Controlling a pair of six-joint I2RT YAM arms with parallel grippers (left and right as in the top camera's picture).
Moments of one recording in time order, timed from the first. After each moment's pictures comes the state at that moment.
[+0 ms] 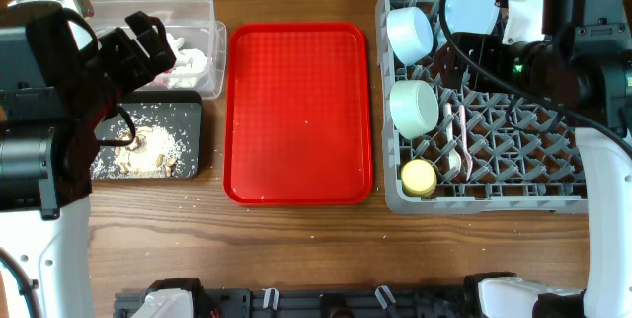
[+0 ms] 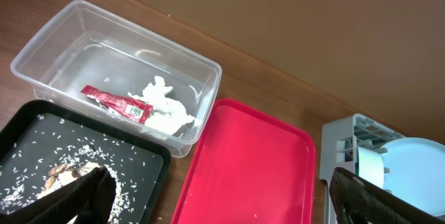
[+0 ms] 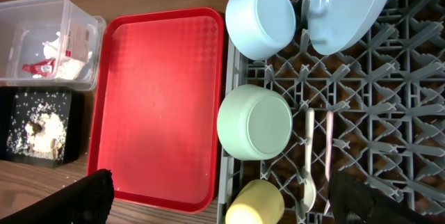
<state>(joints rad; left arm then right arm) 0.04 1.24 1.68 -1.06 0.02 -0.42 0.09 1.44 1.82 -1.34 -0.21 0.17</state>
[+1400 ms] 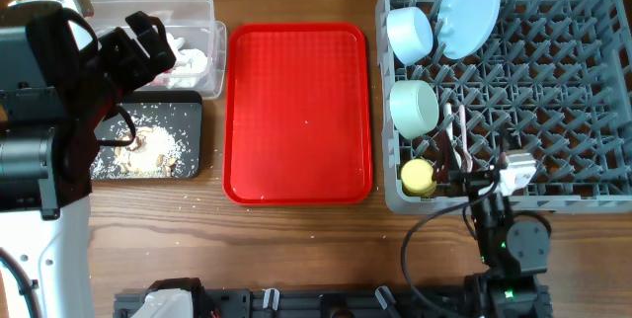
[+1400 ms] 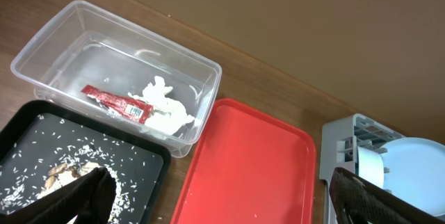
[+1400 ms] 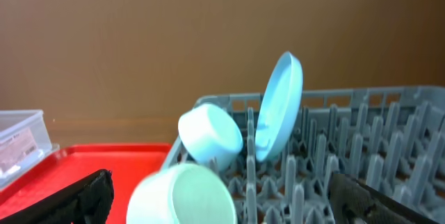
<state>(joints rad) 0.04 1.24 1.68 -1.06 0.02 -0.42 0.09 0.21 0.03 0.24 -0.02 0.10</state>
